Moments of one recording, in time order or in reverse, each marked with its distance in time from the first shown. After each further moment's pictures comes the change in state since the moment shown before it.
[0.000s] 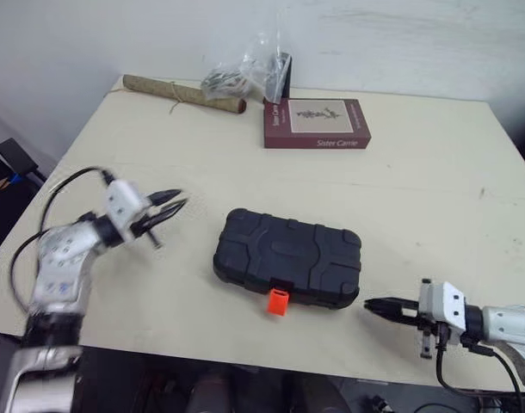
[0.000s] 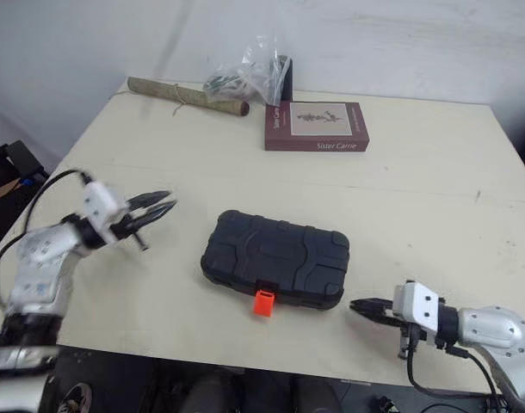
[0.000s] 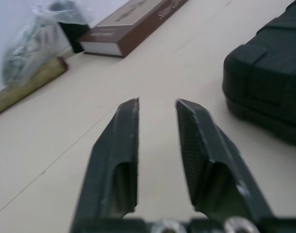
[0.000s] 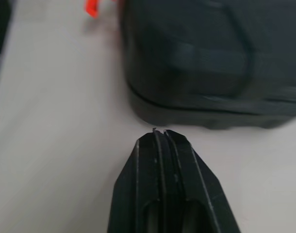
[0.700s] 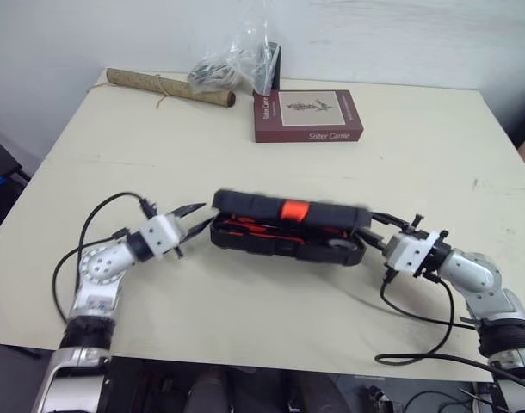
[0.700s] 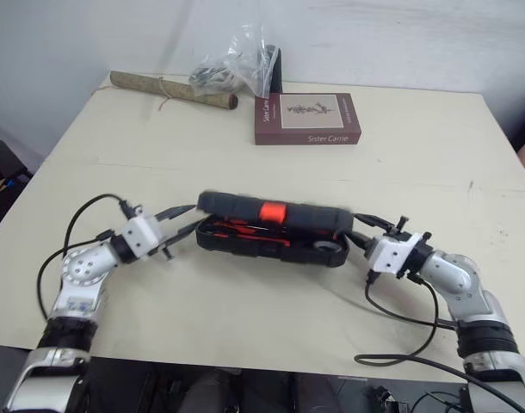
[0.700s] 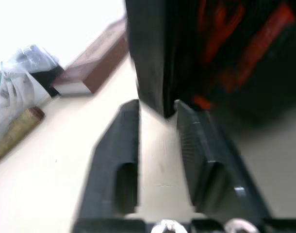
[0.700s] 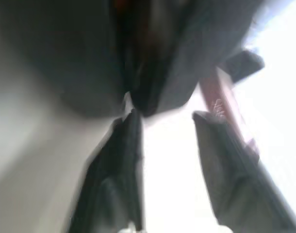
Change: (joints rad) left arm 0.168 -0.082 0.025 0.087 0.209 -0.511 0.100; right arm -0.592 0.300 -0.044 0.796 -0.710 -0.801 -0.450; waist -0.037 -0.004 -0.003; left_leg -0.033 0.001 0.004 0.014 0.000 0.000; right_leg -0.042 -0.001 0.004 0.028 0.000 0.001
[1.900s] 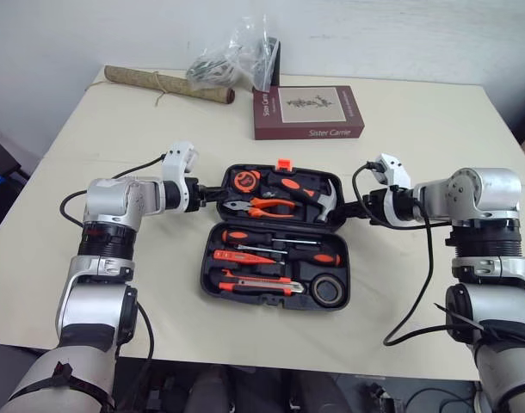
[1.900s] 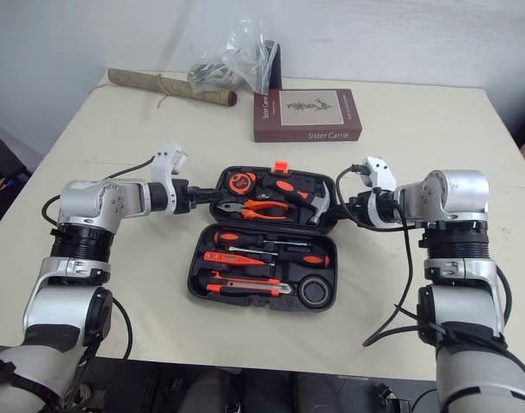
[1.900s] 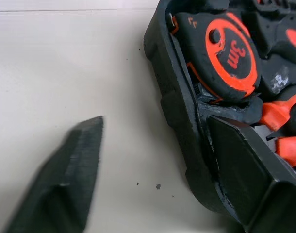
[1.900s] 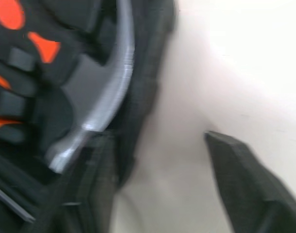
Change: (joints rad) left arm -0.604 -0.050 -0.072 0.093 -0.291 1.673 0.207; right arm -0.606 0.178 -0.104 -0.176 0.600 2.410 -0.033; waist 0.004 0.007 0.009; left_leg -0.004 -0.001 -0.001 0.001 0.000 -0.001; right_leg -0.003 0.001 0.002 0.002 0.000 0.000
